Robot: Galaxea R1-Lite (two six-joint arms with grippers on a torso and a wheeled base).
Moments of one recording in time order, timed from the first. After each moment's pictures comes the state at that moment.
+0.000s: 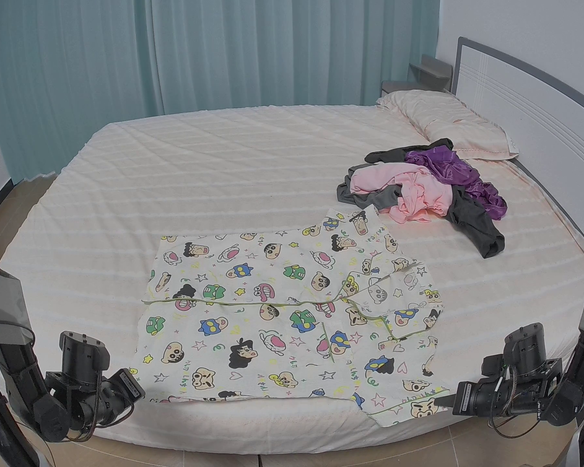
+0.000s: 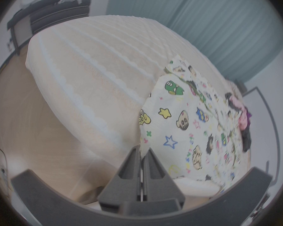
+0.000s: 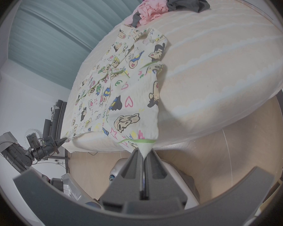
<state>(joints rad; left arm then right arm) -0.19 1.96 -0.02 -1.07 0.14 -0.89 0.34 1.97 -0.02 -1.09 0.23 0.60</state>
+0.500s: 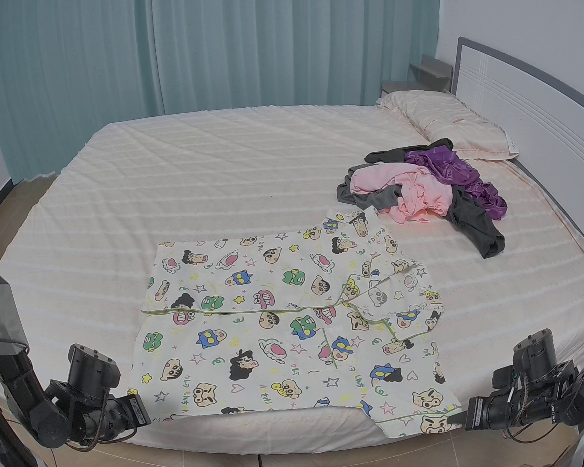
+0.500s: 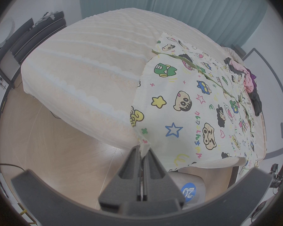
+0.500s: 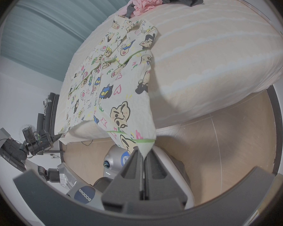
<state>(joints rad) -0.26 1.89 -0.02 -0.84 0.16 -0.69 0.33 1.80 -0.02 -0.79 0.22 0.57</state>
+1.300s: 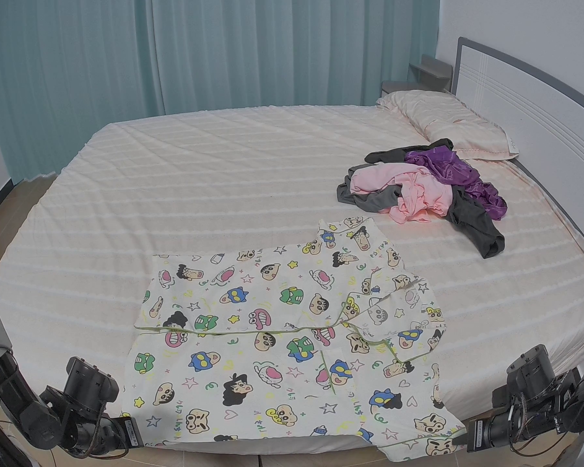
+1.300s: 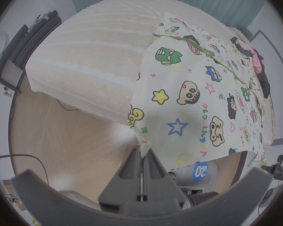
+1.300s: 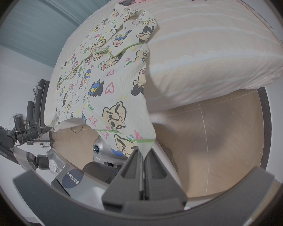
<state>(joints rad) -0.28 1.80 -0.02 -0.56 0.14 -0.64 0.44 1.72 -0.02 -0.59 0.13 0.57</state>
